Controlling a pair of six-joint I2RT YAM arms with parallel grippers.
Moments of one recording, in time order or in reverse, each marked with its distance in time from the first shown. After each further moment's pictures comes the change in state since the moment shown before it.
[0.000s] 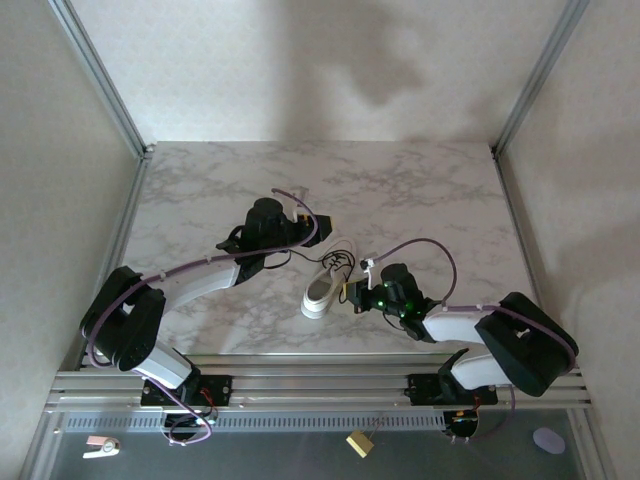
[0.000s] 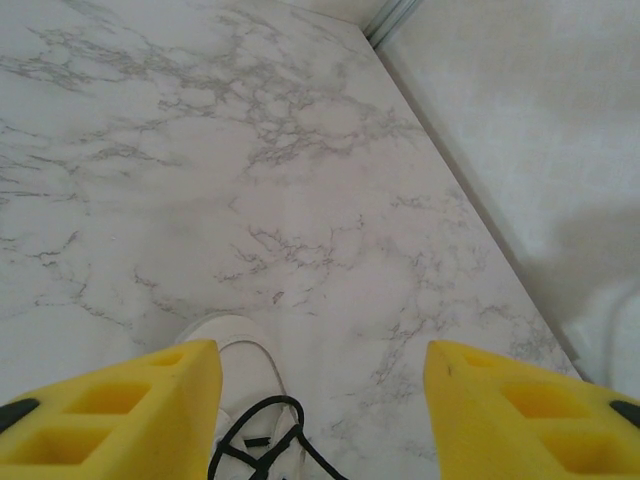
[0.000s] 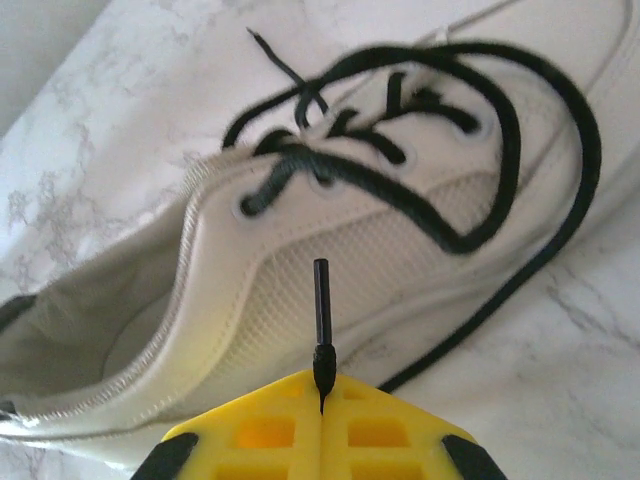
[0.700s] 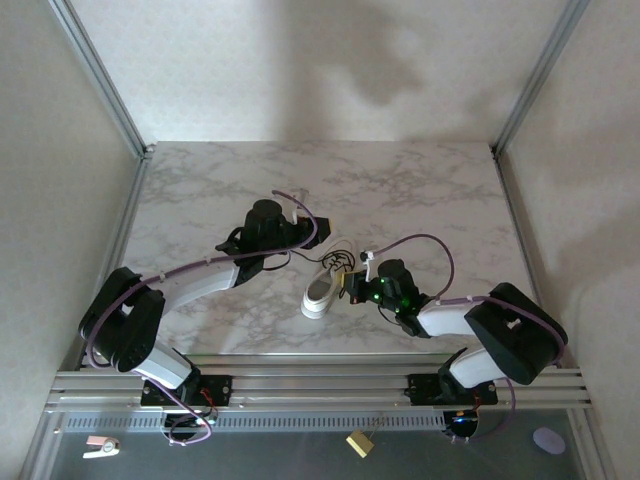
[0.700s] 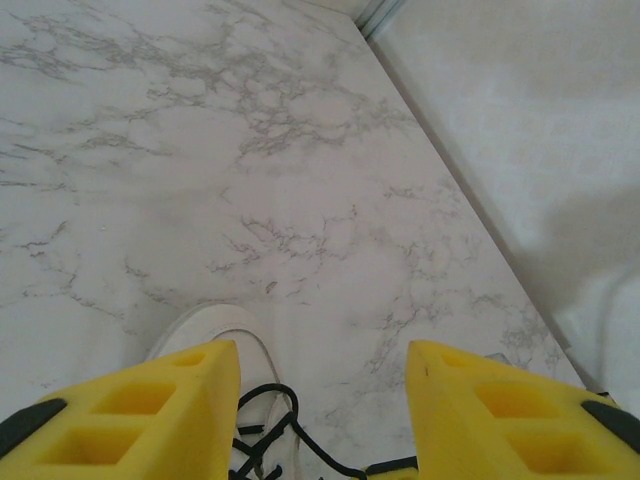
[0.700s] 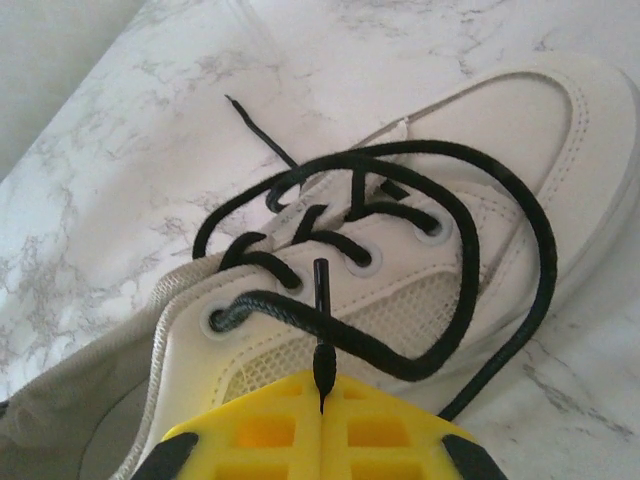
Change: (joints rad) left arm 0.000 -0.007 -0.015 0.006 0.024 0.000; right arm -0.003 0.075 0.038 0.085 0.072 0.051
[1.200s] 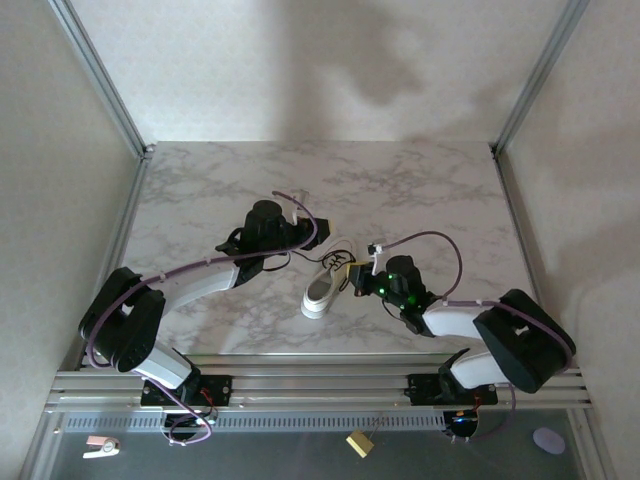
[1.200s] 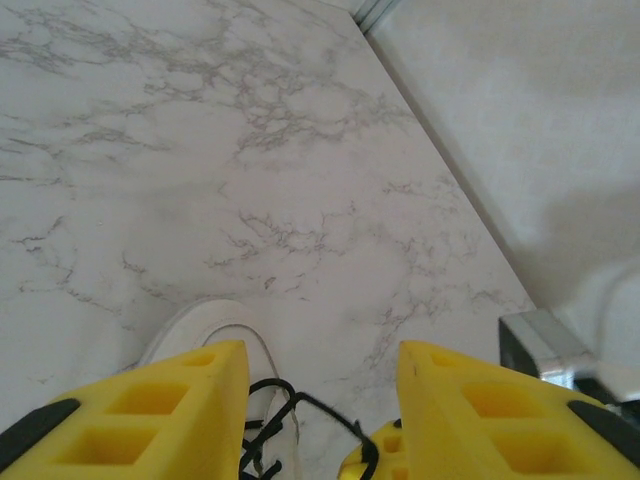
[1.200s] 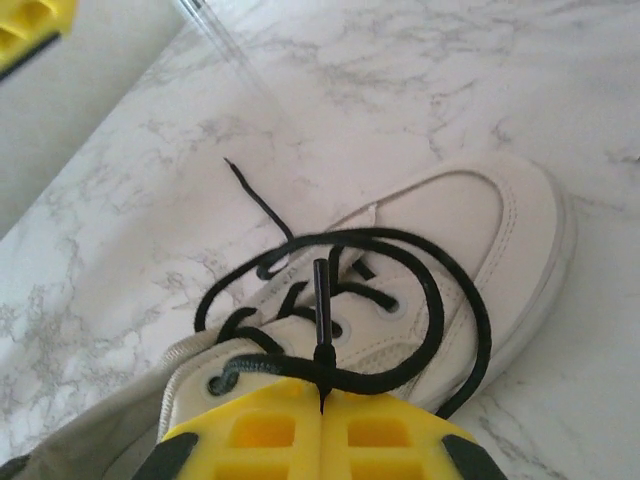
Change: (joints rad) left arm 0.000 0.000 -0.009 0.007 0.009 0.001; right arm -0.058 -0.071 -0.006 0.014 0.000 -0.014
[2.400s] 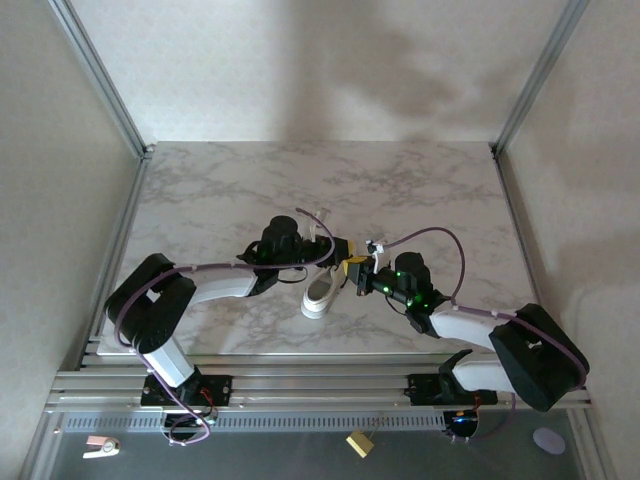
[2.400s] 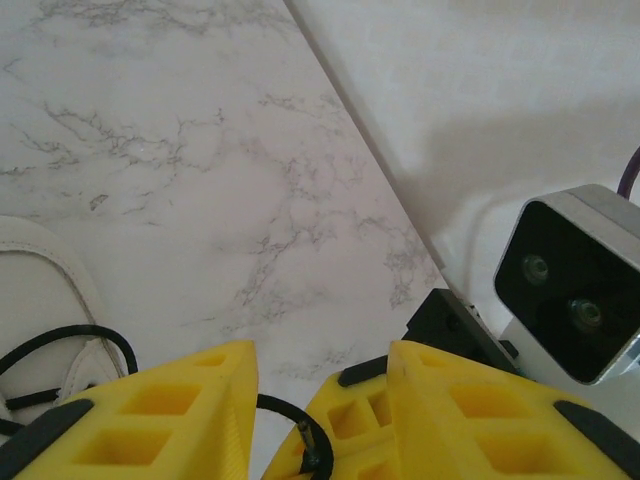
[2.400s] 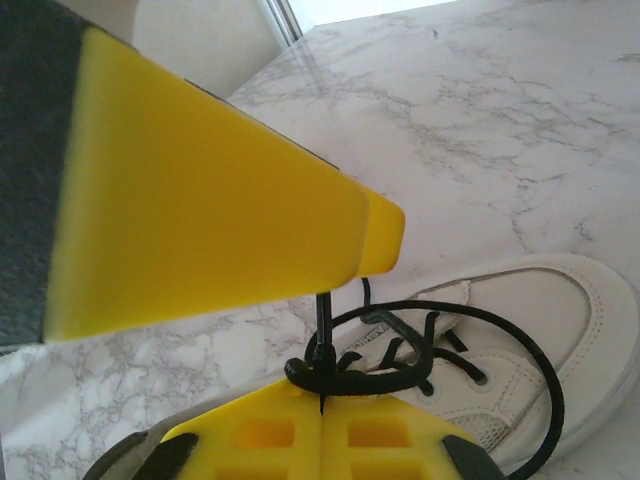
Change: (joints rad) left arm -0.087 0.145 -0.049 0.255 0.201 -0.163; right arm -0.024 -0.098 0.009 -0.003 -0.150 -0.128
